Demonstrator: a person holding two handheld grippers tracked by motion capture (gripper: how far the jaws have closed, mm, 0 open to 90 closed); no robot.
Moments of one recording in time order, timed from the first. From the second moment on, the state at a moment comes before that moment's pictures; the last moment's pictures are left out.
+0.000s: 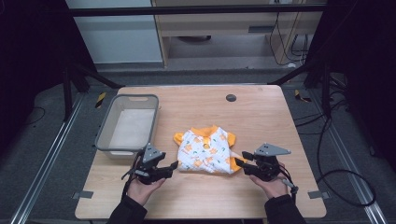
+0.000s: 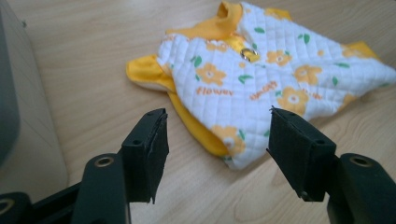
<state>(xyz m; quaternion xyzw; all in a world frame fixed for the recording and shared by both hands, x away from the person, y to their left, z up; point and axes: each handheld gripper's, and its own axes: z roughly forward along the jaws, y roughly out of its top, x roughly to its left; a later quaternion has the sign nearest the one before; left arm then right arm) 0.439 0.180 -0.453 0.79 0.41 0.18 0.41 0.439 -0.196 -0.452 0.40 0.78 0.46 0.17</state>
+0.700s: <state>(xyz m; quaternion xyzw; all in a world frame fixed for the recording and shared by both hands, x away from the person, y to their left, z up) 0.448 0.158 -0.492 0.83 0.39 0.14 0.38 0.434 -0.162 -0.487 0.36 0.82 0.42 0.12</state>
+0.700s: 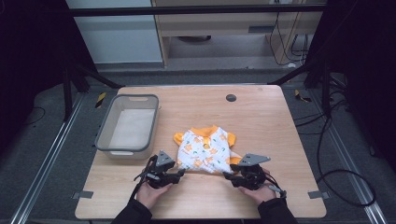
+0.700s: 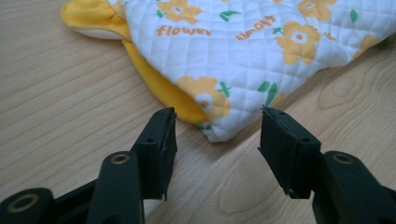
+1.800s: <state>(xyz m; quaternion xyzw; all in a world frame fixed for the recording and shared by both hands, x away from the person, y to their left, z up) 0.428 0.174 -0.415 0.81 0.34 0.11 0.47 0.424 -0.172 -0.437 0.35 0.78 0.51 0.08</state>
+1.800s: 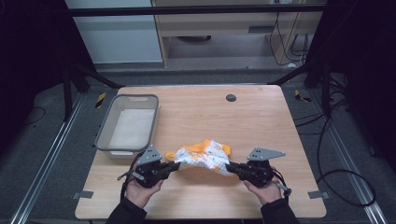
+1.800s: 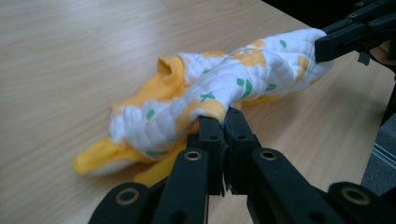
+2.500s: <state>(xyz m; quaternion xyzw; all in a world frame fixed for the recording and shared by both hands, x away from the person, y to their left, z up) 0.503 0.165 -0.453 0.79 0.42 0.15 0.42 0.504 -0.145 -0.472 0.44 0.76 0.44 0.18</state>
